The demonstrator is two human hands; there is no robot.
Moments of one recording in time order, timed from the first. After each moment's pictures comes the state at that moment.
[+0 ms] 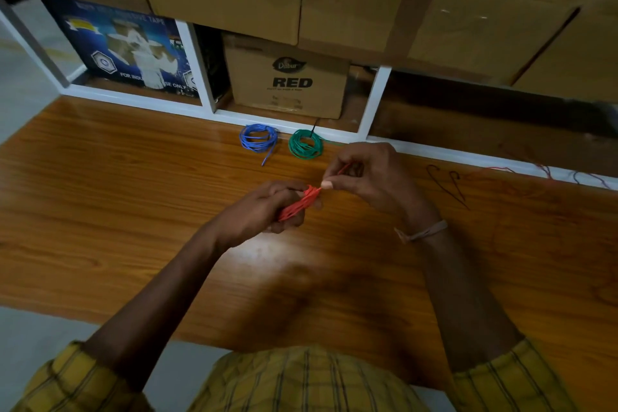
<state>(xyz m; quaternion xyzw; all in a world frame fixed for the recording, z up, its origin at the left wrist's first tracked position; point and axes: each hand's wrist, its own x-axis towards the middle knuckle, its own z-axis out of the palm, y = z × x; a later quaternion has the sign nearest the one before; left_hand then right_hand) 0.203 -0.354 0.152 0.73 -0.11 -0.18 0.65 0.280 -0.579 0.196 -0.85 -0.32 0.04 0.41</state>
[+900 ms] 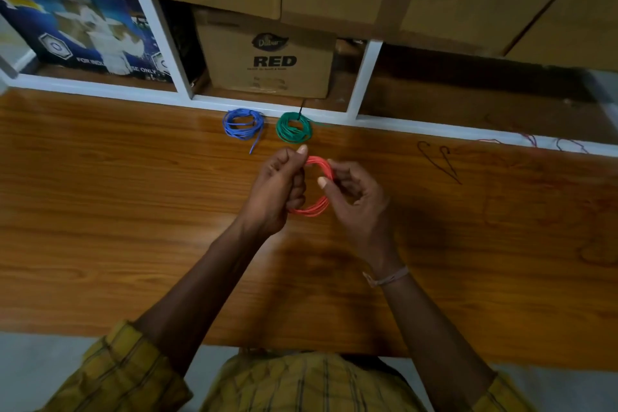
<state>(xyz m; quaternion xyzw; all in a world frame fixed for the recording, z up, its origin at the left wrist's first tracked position) 0.240 -0.389 0.123 0.51 0.07 -0.08 0.85 0.219 -0.548 0.126 -0.80 -0.12 -0.10 0.58</state>
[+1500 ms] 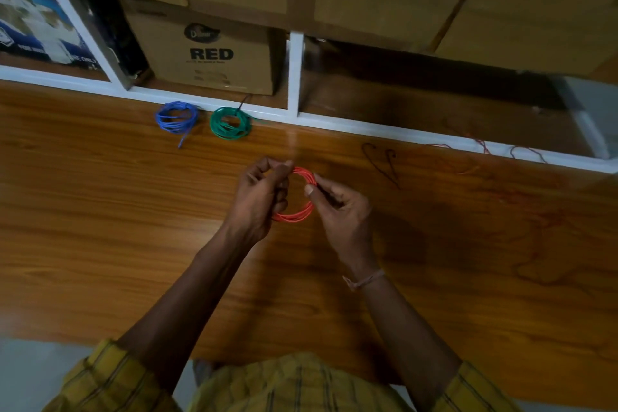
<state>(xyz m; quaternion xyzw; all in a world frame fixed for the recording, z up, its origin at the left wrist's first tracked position) 0.264 -0.543 0.099 0.53 0.16 -0.02 0.83 0.252 -0.700 0.086 -0.76 -0.07 -0.06 0.64</state>
